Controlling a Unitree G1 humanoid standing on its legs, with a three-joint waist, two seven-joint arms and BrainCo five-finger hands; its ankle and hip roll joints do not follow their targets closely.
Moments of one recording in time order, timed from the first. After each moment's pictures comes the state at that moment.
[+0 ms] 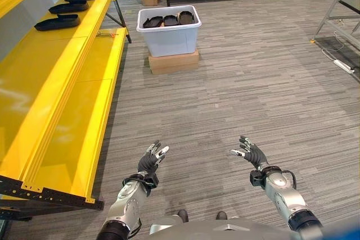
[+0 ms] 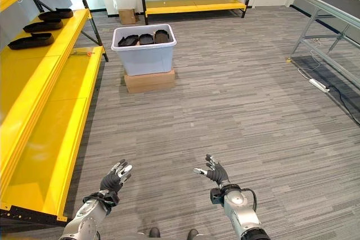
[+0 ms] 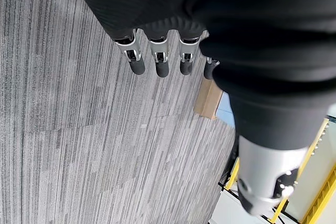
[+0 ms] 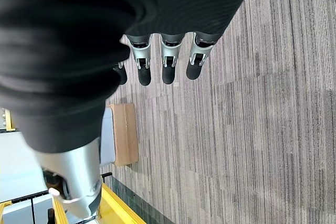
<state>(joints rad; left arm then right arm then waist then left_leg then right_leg) 0.10 0.24 -0.15 0.45 -0.69 -0.01 -0.06 0.01 -0.28 0.26 0.46 0.33 0.03 0.01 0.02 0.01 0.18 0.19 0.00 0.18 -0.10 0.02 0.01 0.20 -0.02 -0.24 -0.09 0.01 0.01</state>
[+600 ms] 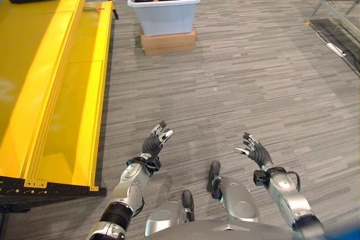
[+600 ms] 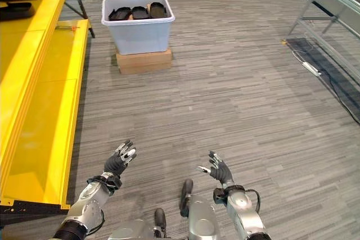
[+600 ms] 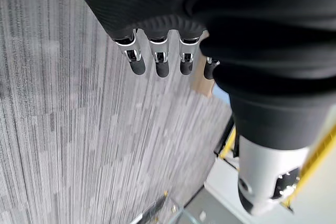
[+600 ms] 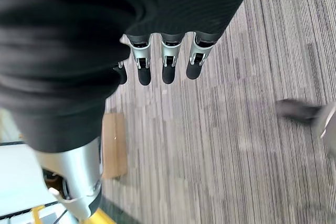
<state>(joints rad) -0.02 0.24 -0.16 0.53 -0.69 -0.06 -0.15 0.08 -0.27 0.18 0.41 0.32 -0.03 -0.02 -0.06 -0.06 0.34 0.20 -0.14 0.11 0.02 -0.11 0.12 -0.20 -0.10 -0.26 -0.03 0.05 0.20</state>
